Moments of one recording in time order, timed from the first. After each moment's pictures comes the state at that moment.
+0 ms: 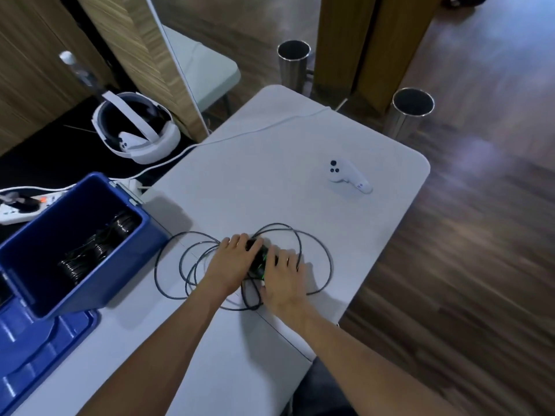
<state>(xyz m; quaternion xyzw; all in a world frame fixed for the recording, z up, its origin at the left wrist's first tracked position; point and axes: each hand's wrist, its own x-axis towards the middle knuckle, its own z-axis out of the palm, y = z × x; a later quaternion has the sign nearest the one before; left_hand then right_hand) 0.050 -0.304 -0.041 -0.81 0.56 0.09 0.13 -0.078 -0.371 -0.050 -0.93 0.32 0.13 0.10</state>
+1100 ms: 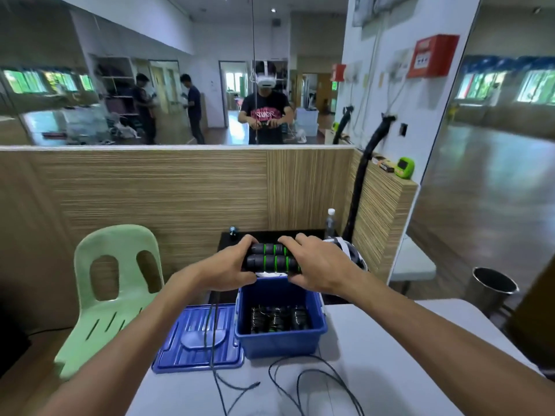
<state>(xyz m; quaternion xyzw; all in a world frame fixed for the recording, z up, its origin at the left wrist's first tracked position) 0.107 -0.045 0.278 -0.94 0.20 0.04 -0.26 0.117 -0.271 0.276 -0.93 -0.33 -0.15 0.00</state>
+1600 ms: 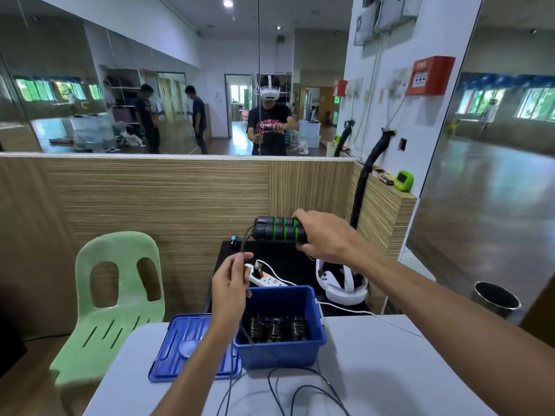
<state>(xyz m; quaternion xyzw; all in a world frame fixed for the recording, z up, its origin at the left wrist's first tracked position) 0.085 -0.092 0.221 -0.64 -0.02 -0.23 -0.73 0.142 -0.279 0.336 -0.94 -0.29 -0.16 0.04</state>
